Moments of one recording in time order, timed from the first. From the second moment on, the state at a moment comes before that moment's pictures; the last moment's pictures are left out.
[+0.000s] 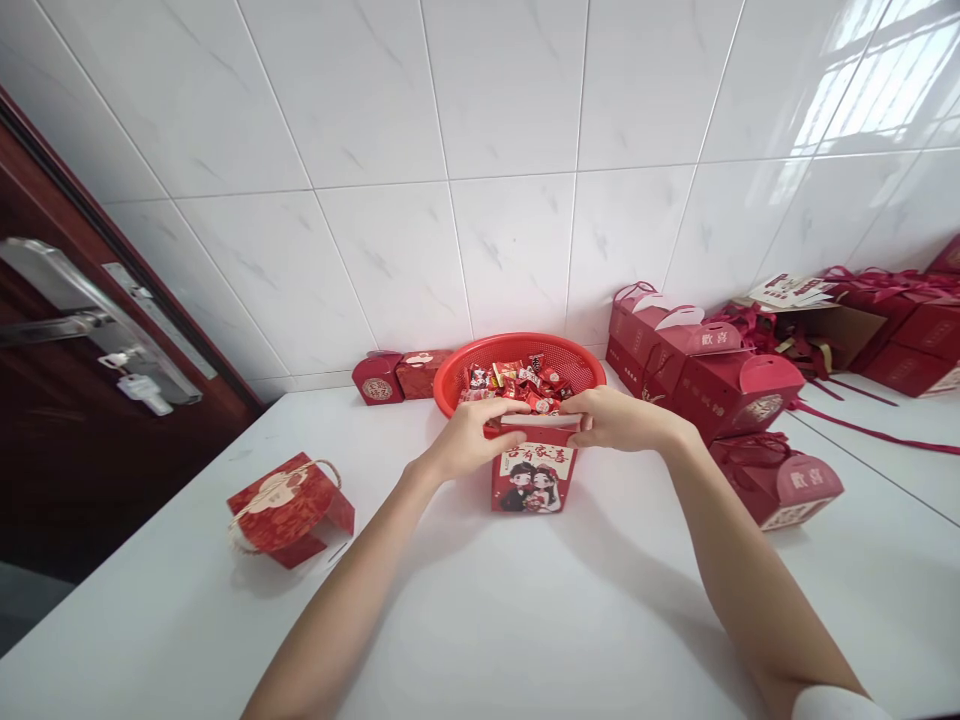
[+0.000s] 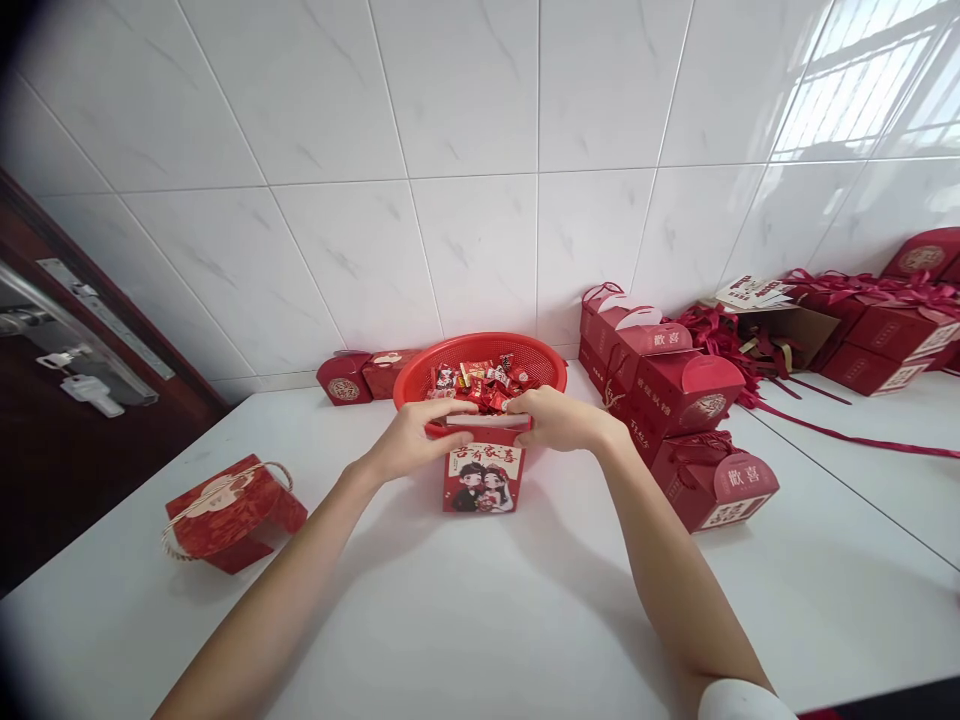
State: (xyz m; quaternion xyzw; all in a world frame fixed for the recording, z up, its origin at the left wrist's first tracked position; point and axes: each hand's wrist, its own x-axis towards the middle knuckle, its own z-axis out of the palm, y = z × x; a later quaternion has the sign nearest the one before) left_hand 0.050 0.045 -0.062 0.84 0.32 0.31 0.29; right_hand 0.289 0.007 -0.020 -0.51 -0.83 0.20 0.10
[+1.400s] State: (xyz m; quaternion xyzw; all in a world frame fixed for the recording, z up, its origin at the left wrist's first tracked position) left_hand 0.033 0.052 -0.055 0.84 0.32 0.24 0.36; right_hand 0.297 0.017 -0.026 -0.46 -0.82 0.30 0.13
